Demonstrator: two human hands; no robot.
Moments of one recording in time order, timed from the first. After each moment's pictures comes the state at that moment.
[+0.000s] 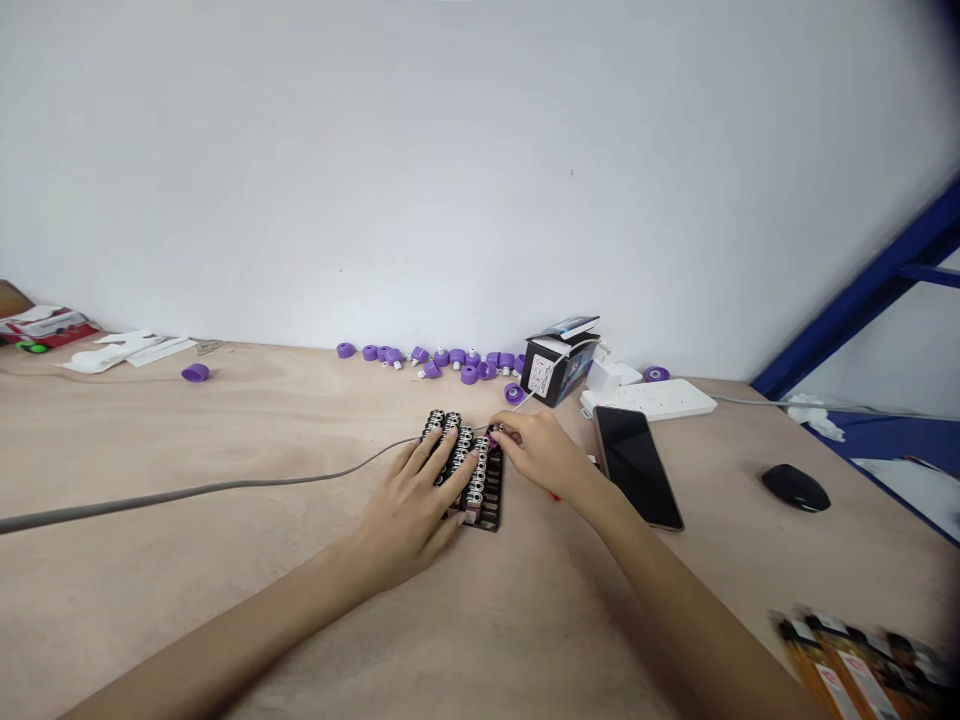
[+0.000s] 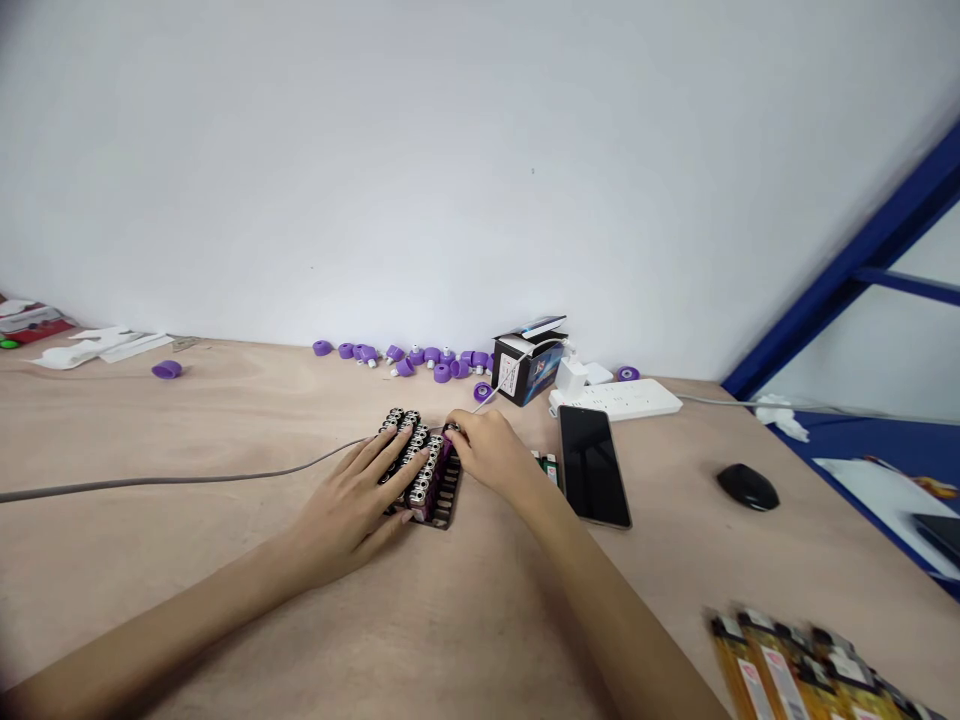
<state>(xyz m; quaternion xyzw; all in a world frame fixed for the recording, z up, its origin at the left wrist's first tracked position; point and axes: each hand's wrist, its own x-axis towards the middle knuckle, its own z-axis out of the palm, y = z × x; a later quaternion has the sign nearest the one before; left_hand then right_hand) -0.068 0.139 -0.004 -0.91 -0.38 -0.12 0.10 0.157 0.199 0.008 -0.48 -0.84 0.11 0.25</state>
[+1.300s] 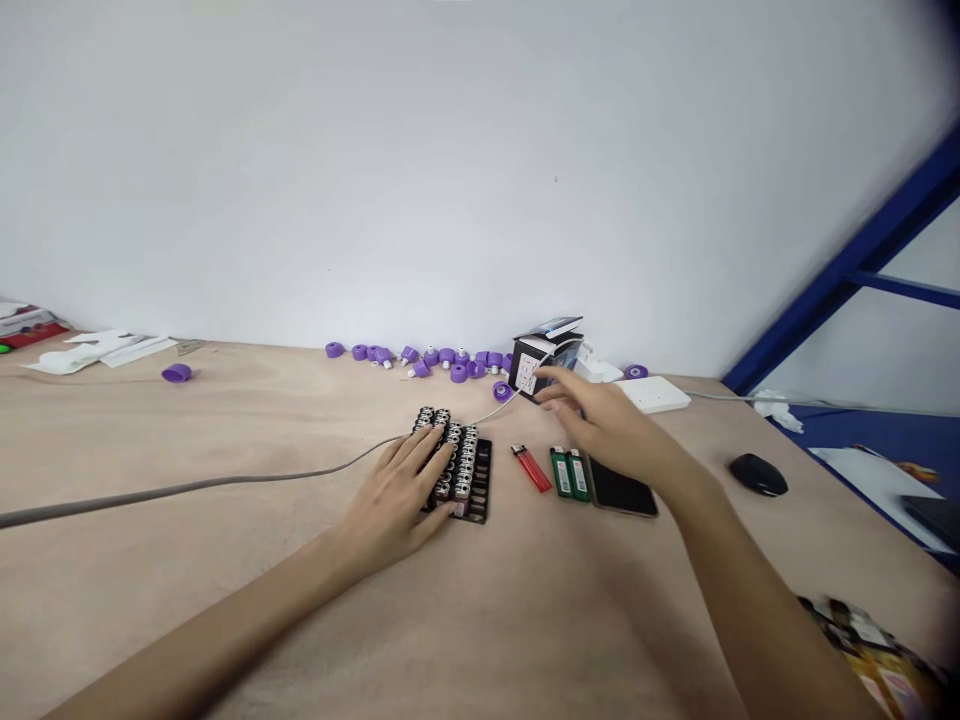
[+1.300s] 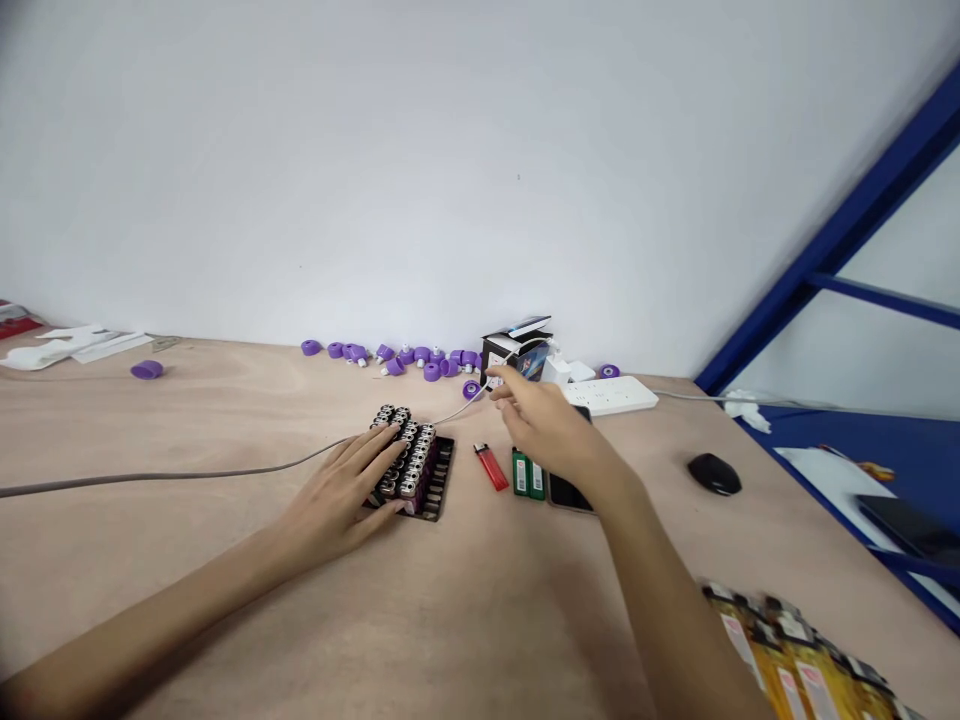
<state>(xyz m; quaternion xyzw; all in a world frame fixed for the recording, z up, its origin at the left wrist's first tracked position) -0.071 0.144 -0.007 -0.90 -0.38 -0.19 0.06 0.211 0.163 0.080 -0.56 -0.78 0.14 0.23</state>
